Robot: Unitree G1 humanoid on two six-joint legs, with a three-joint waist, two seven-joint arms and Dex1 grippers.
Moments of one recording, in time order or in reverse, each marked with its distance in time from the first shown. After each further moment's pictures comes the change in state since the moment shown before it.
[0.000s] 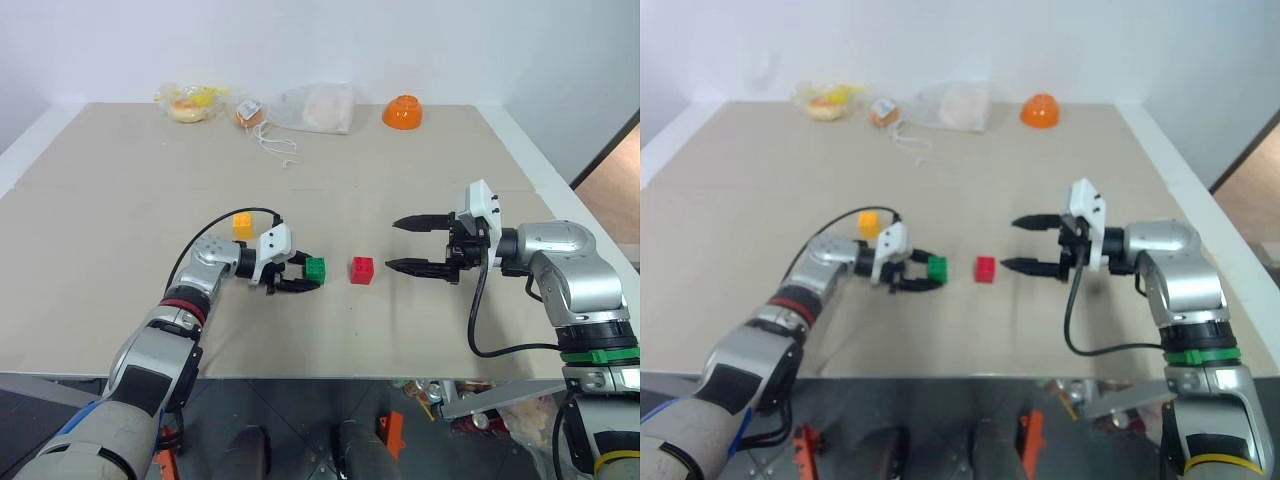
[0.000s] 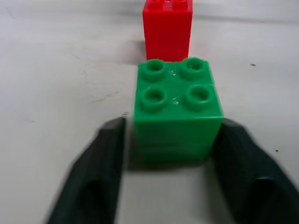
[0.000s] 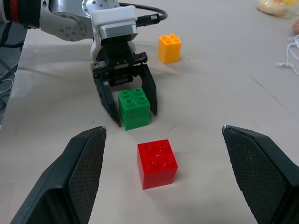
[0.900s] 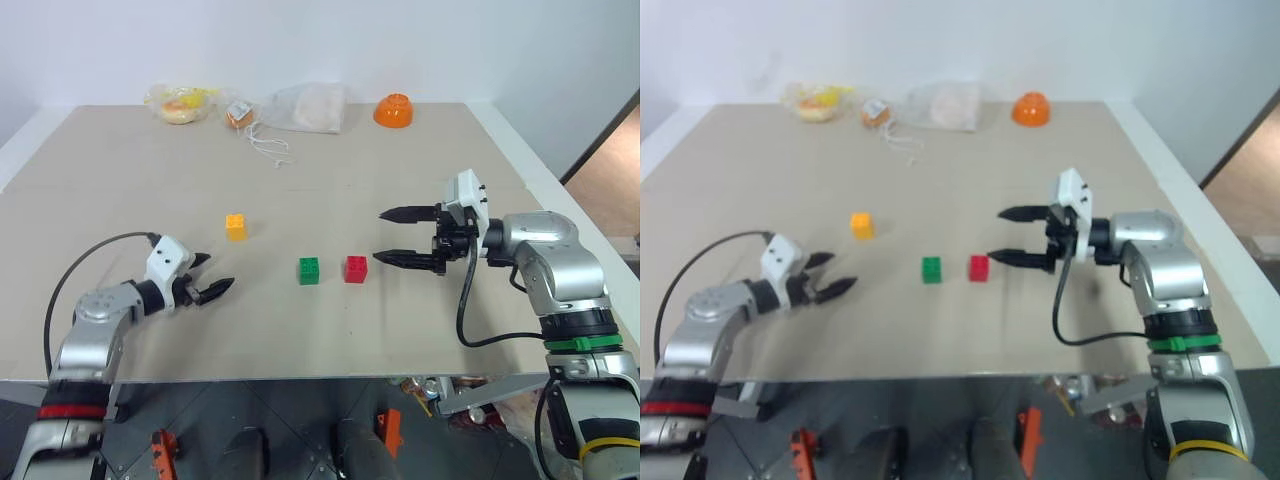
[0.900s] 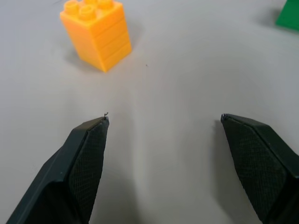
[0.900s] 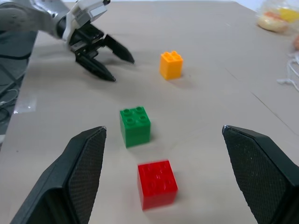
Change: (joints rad) left arm 0.762 0.249 0.297 -1.179 -0.237 0.772 0.522; right arm -0.088 0.077 0.041 0.039 -0.002 -0.008 0.004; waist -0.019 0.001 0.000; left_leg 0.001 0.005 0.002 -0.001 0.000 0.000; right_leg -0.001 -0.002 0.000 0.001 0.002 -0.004
